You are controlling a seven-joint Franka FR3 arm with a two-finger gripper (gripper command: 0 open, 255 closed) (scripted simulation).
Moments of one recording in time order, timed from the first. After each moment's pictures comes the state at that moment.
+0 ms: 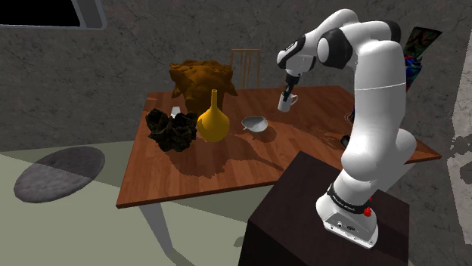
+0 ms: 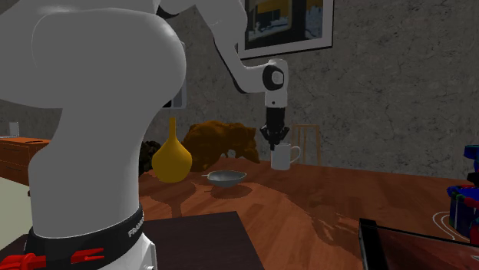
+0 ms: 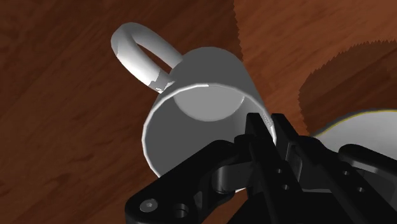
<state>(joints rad) -0.38 0.51 -0.45 -1.76 0.33 2.23 -1.15</state>
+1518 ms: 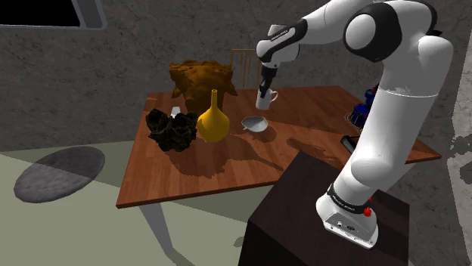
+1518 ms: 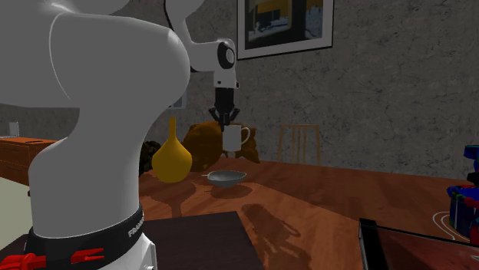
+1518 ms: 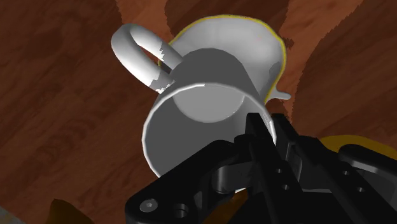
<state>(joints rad) -0.06 0.18 -0.42 -1.99 0.13 2.21 -0.72</state>
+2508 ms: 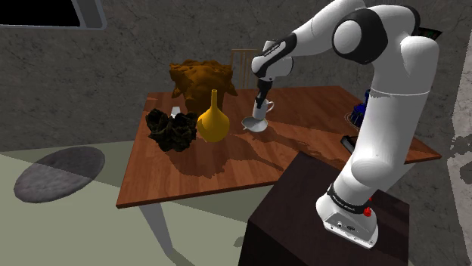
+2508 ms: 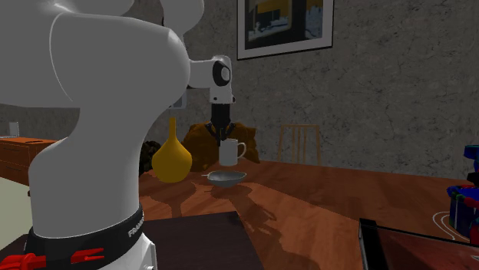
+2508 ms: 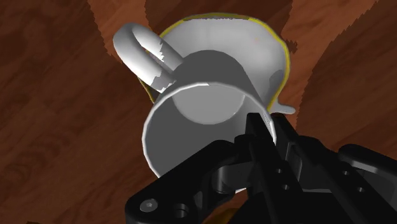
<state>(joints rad) -0.06 0.26 -0.39 -2.06 0.18 2.35 -0.73</state>
